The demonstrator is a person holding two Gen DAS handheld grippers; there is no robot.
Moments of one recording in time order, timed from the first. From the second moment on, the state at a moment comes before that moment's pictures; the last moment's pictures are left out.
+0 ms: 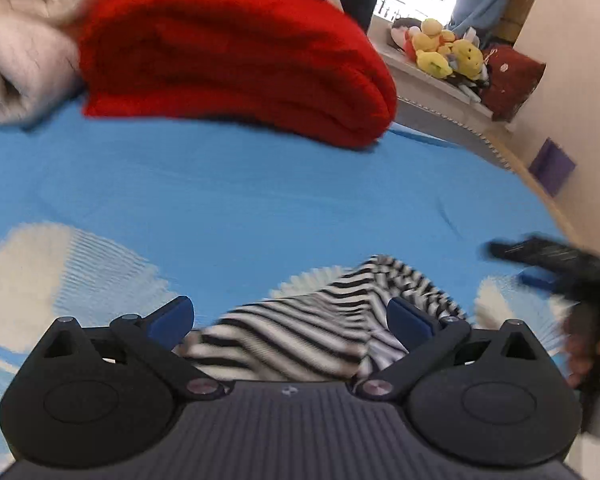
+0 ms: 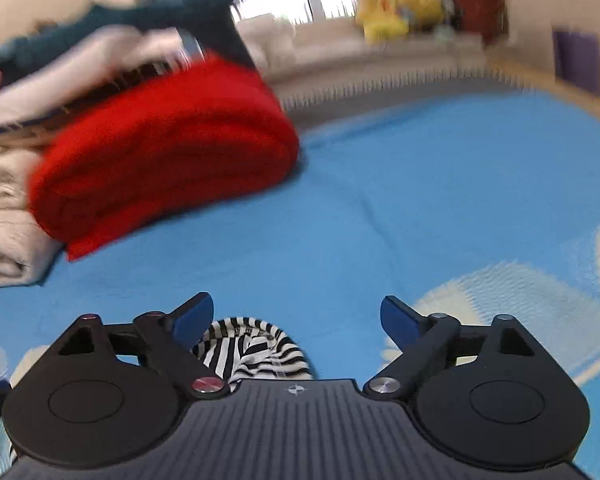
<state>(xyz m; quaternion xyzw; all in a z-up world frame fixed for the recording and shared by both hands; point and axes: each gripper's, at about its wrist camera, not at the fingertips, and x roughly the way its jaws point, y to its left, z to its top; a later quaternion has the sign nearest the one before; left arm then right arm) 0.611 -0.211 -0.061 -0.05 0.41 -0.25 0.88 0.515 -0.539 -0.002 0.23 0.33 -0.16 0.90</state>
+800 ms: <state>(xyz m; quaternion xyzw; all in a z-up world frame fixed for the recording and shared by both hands) 0.526 -0.090 -0.031 -0.13 0.30 -0.27 0.90 0.312 -0.428 0.109 0.00 0.05 0.13 0.99</state>
